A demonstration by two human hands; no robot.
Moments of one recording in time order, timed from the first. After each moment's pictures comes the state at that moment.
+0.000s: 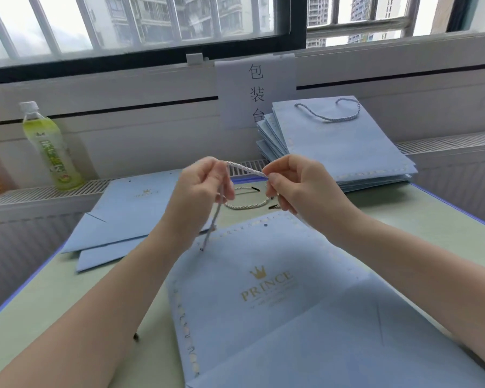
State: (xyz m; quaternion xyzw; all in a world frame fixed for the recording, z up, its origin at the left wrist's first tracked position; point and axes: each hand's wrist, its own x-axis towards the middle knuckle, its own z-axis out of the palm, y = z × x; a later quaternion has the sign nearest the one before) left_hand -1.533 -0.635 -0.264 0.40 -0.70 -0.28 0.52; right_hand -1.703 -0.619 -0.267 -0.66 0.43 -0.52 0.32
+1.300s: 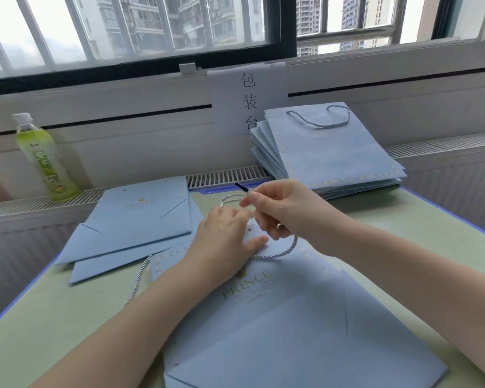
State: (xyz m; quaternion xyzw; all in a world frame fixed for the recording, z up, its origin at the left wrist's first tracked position) left_hand -1.556 -0.639 -0.310 0.54 -0.82 0.03 0.15; right_hand -1.700 -0.610 -0.265 -0.67 0.44 -0.42 0.42
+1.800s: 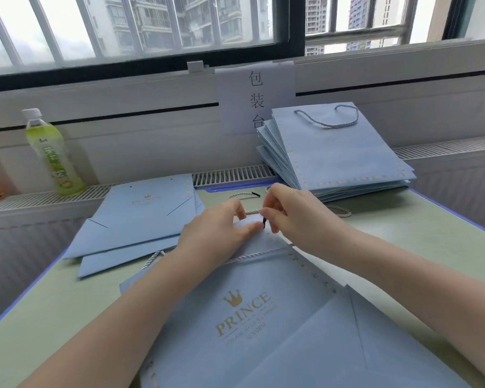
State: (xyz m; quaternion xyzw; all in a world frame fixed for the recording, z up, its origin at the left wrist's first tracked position) left_hand -1.544 -0.635 -0.290 0.62 -0.76 -0.08 0.21; right_hand -1.704 -0.622 -0.284 -0.78 0.52 -0.32 0.14
